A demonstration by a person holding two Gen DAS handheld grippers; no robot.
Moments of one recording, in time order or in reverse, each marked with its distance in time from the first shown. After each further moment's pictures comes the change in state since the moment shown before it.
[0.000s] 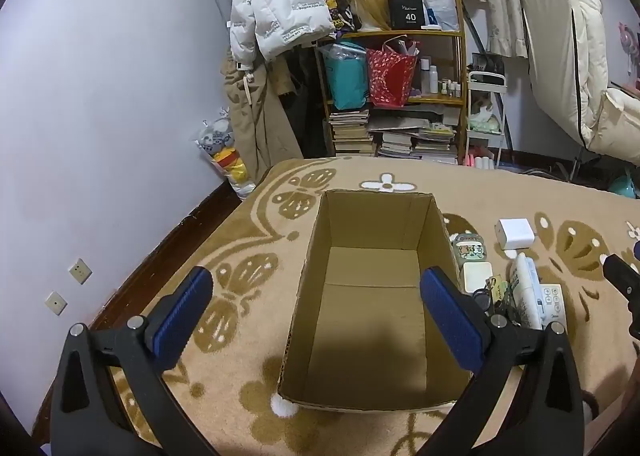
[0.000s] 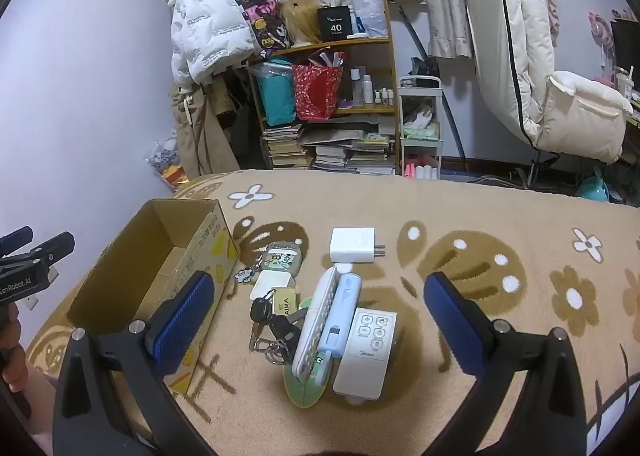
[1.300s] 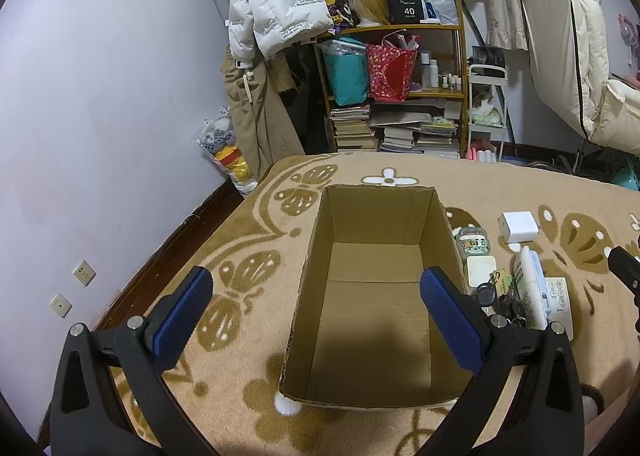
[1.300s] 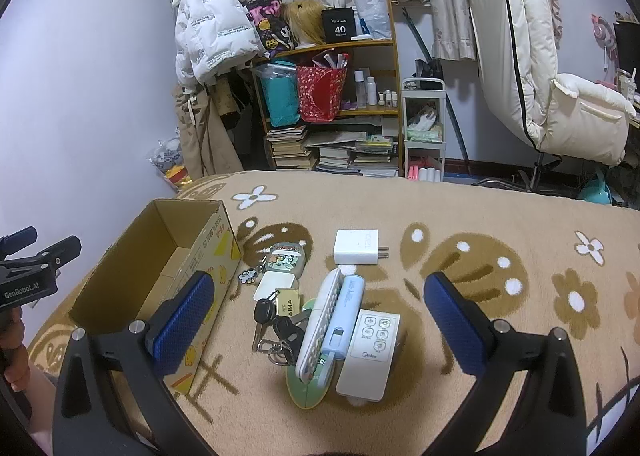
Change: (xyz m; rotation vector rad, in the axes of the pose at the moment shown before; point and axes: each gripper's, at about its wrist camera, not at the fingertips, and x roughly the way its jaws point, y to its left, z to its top) left arm 0.009 0.001 -0.009 0.012 0.011 0.010; right arm 0.000 0.001 0.001 -0.003 -0.004 0.002
